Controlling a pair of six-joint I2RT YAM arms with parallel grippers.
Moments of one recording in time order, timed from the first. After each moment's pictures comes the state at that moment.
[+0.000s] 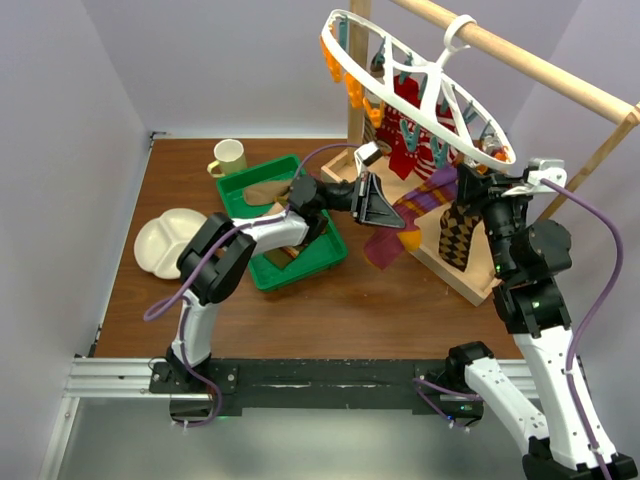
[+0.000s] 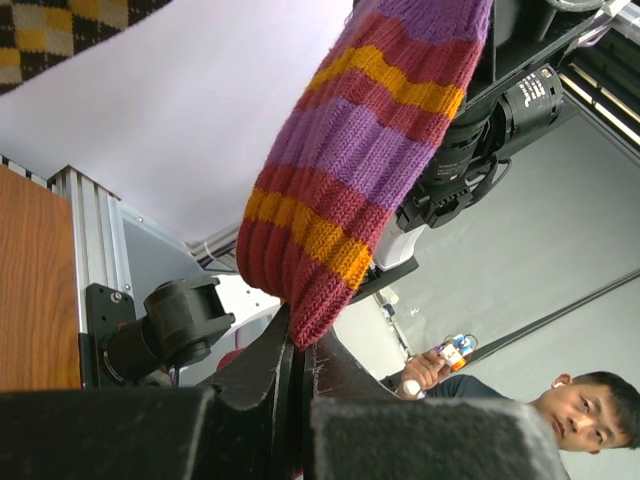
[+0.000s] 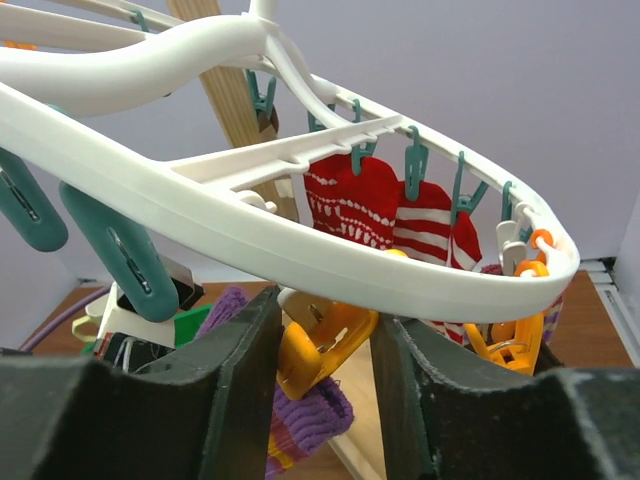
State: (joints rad) left arm -0.73 2.07 1.39 1.32 1.06 -1.68; right arm 0.24 0.69 0.98 -0.05 0.13 0.18
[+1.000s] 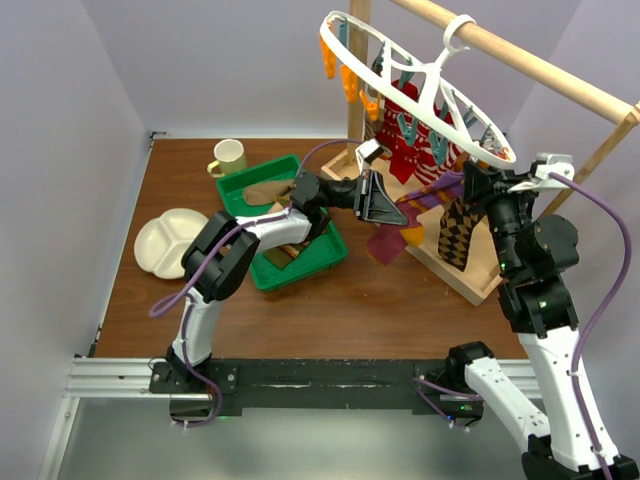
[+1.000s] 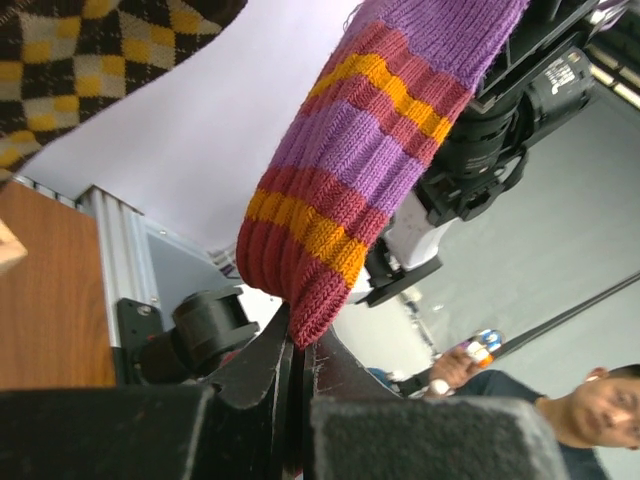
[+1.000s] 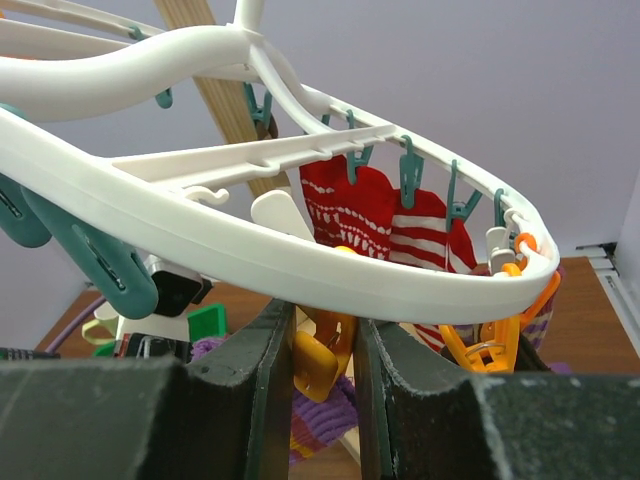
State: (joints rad) left arm -0.72 2.11 1.45 1.31 1.06 -1.62; right arm 0.23 0.71 1.05 -0.13 0.14 0.22
